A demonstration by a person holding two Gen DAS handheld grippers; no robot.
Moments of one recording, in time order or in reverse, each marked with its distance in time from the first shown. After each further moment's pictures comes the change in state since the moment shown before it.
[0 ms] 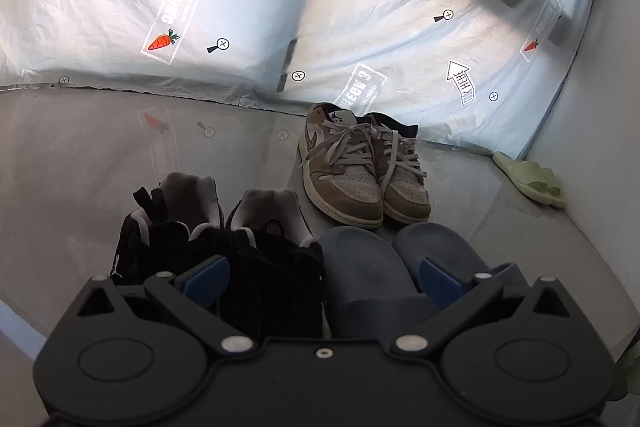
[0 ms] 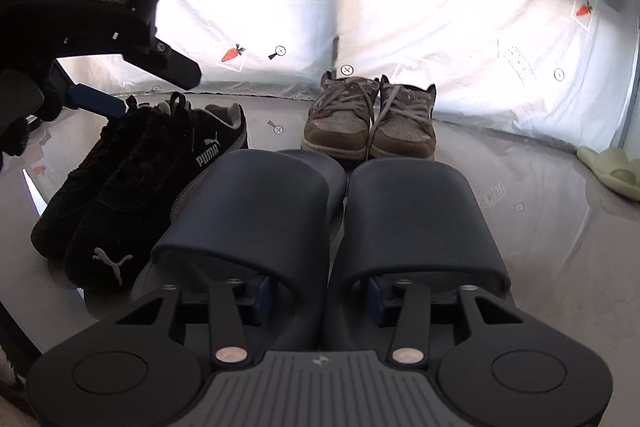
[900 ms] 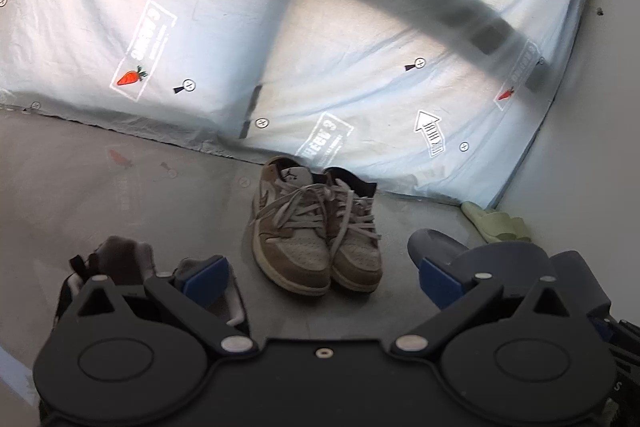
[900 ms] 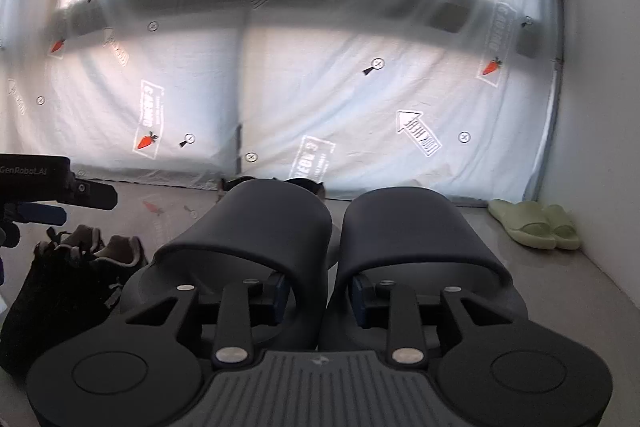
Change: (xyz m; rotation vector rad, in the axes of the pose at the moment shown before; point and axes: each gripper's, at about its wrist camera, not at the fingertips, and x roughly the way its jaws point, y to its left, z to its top) left arm 0.018 -0.048 0.039 -0.026 -0.113 -0.119; right arm -0.047 -0.083 0.077 0.104 -0.143 -0.262
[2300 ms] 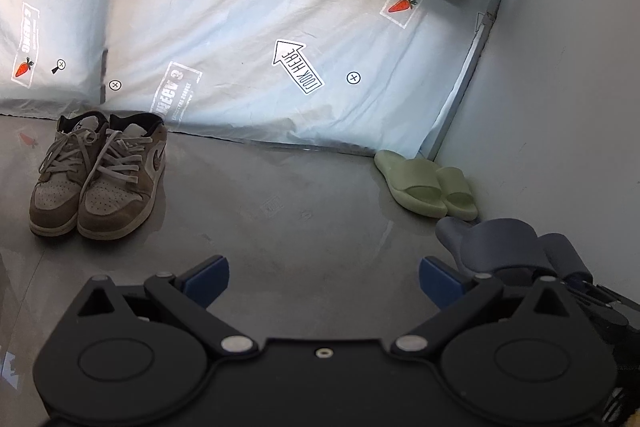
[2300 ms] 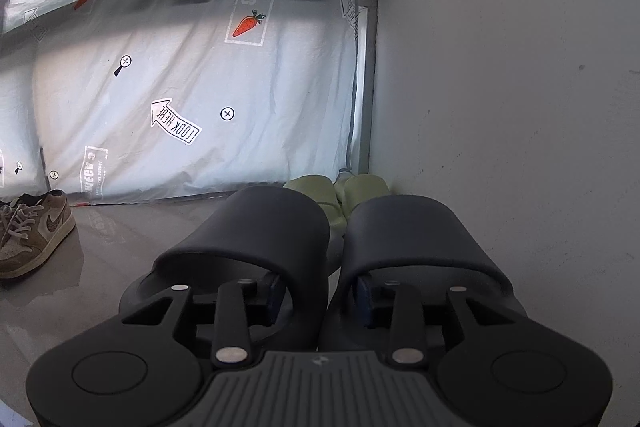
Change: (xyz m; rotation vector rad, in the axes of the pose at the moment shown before) left arm 0.129 -0.316 -0.083 0.044 0.082 0.083; right arm 0.068 -0.422 -0.046 0.097 0.037 -0.108
